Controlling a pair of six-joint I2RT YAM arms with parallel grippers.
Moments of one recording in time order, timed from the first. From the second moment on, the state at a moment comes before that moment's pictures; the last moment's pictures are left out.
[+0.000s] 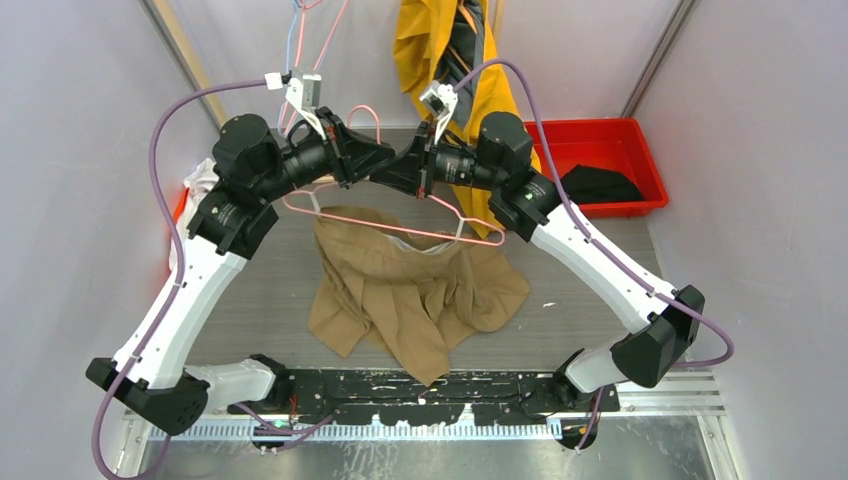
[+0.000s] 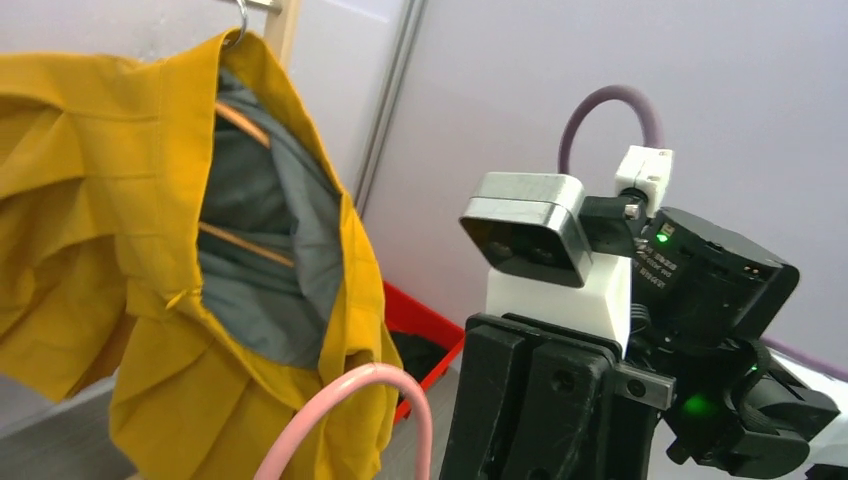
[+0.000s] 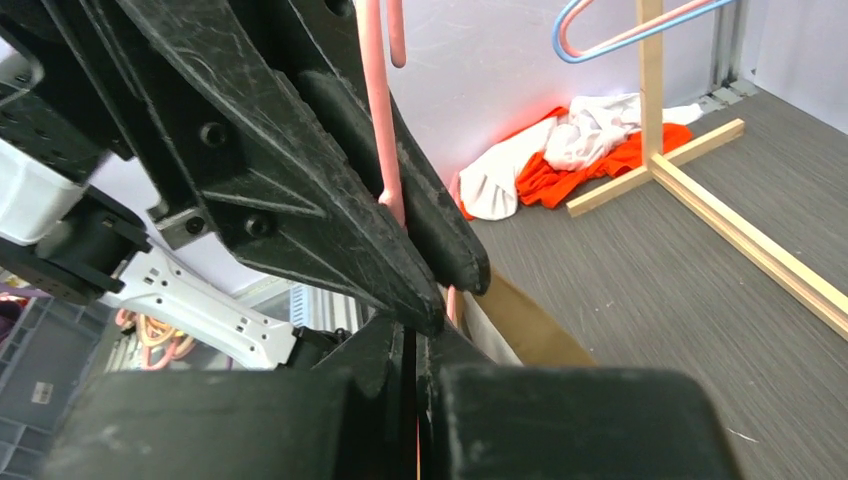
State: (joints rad) left arm -0.48 1.19 1.51 -0.25 0.53 -0.33; right arm 0.69 1.44 1.51 0.01 -0.64 0.42
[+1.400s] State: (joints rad) left arm -0.48 0.86 1.34 -0.59 -0.19 -0.24; right arm 0.63 2.01 2.37 -0.19 0.11 0.24
